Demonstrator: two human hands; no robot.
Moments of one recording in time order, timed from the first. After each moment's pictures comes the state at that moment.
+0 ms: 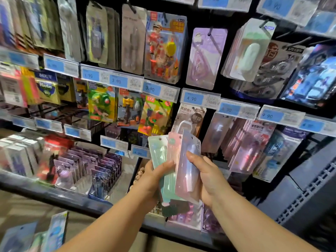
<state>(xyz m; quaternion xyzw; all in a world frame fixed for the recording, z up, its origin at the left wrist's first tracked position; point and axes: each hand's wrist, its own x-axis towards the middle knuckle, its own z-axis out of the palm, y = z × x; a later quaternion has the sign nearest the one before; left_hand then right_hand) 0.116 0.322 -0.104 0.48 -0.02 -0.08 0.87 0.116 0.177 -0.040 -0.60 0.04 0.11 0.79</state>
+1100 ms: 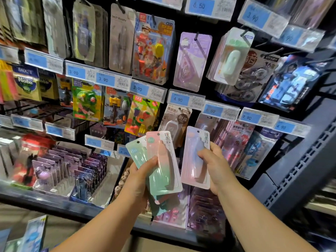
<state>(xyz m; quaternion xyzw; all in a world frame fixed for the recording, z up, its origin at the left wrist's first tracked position) 0.111 0.310 -0.107 0.43 0.02 -0.01 0.90 0.127 0.128 -0.018 -0.69 0.02 -0.01 0.73</state>
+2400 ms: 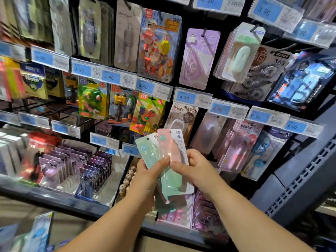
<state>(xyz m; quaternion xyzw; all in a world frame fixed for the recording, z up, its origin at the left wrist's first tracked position) 0.113 0.300 -0.100 0.46 0.05 0.02 0.89 0.123 0.157 -0.037 -0.81 -0.11 0.07 0.58</state>
